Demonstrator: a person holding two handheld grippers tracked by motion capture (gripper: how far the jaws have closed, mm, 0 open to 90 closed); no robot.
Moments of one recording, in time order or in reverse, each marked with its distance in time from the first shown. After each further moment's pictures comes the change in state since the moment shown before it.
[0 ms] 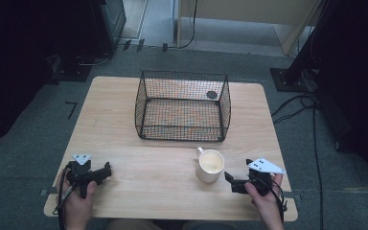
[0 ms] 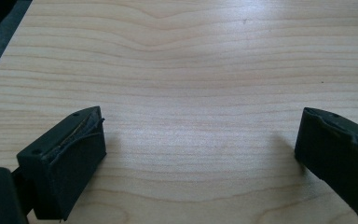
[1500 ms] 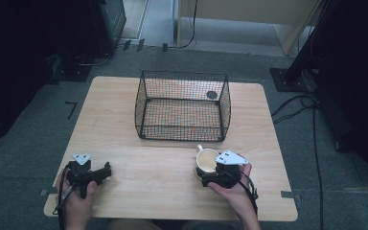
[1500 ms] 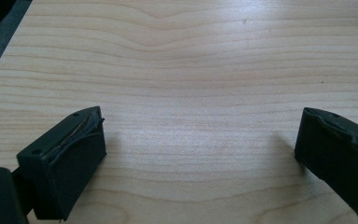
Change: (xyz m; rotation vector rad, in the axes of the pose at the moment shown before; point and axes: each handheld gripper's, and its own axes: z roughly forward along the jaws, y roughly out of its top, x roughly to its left) left arm 0.000 0.000 0.000 0.000 0.000 0.000; right arm 0.058 0.027 0.055 0.030 0.059 -0.102
